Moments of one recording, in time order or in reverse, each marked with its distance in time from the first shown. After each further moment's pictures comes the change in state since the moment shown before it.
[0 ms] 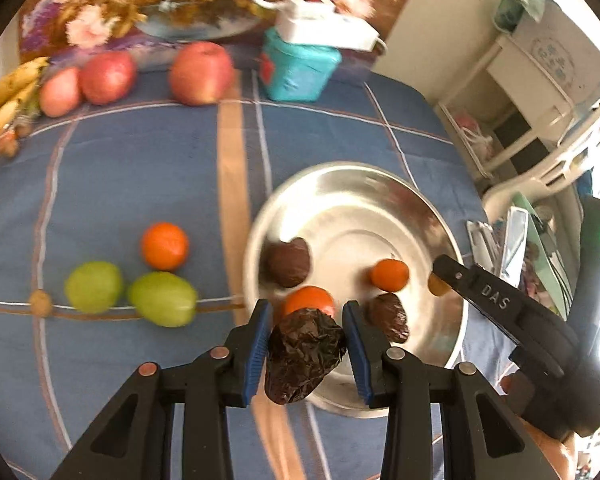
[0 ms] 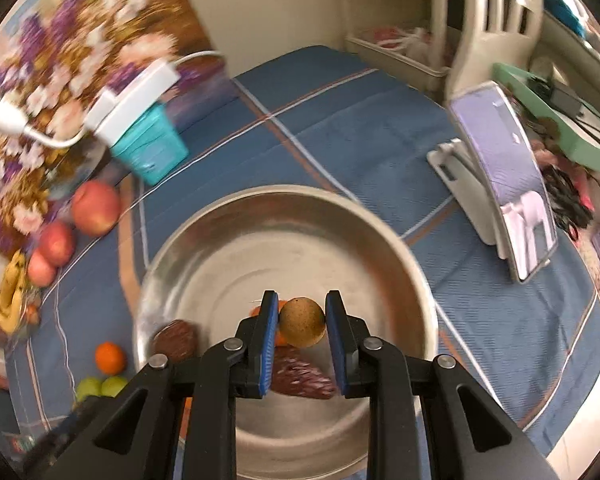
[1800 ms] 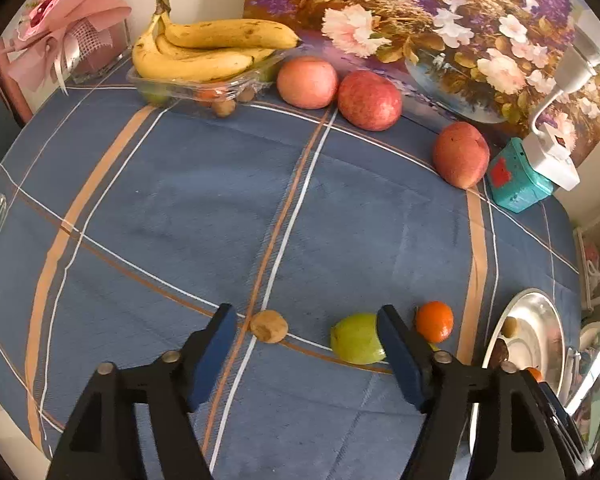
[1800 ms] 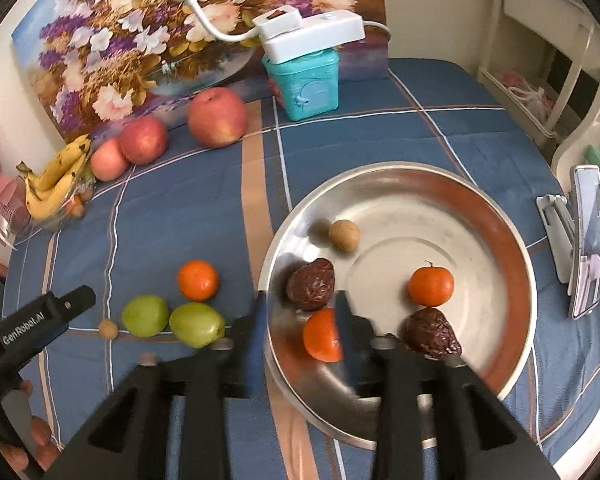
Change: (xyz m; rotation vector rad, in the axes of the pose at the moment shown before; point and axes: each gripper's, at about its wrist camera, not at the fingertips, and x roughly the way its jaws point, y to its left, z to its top) left arm -0.056 0.167 -0.005 -0.410 -0.132 0.354; right arm -0.013 0.113 -0.054 -0.391 0.056 0.112
